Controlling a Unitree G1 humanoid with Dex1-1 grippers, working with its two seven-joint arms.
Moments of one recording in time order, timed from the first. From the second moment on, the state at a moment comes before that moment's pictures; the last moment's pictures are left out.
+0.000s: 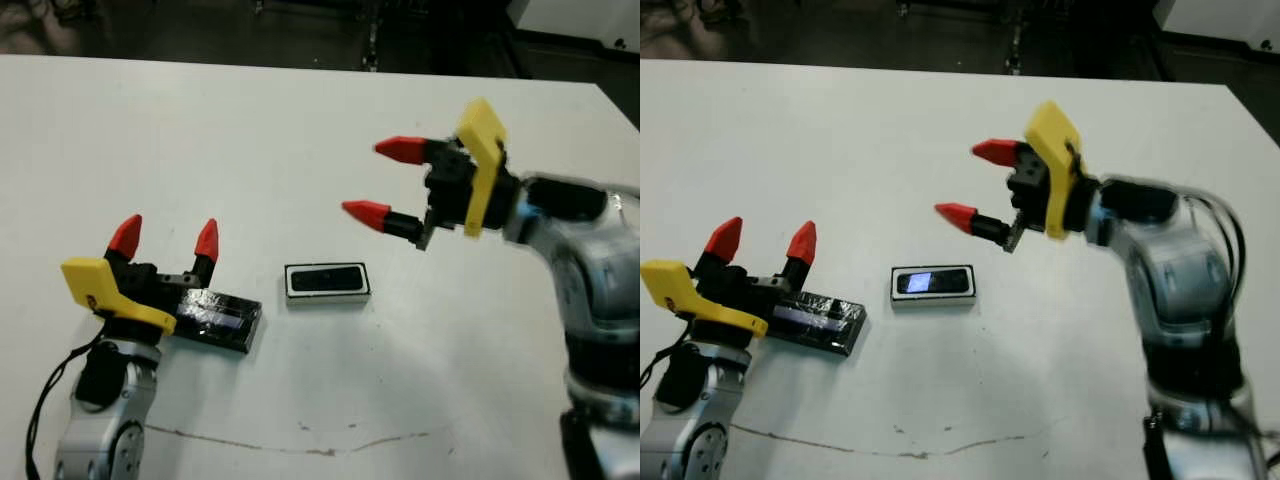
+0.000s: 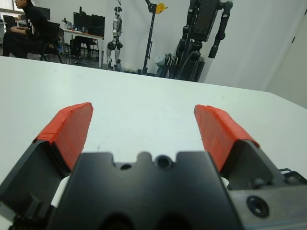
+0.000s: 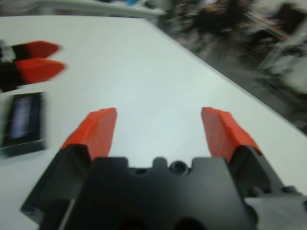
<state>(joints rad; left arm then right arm) 0.15 0.16 0.11 -0.41 -0.33 0.10 -0.15 -0.34 -0.37 0.02 -0.43 0.18 0.61 0.64</state>
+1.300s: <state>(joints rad) 0.15 0.16 0.11 -0.41 -0.33 0.10 -0.15 -0.02 -0.23 0.24 -0.29 -0.04 0.14 0.33</state>
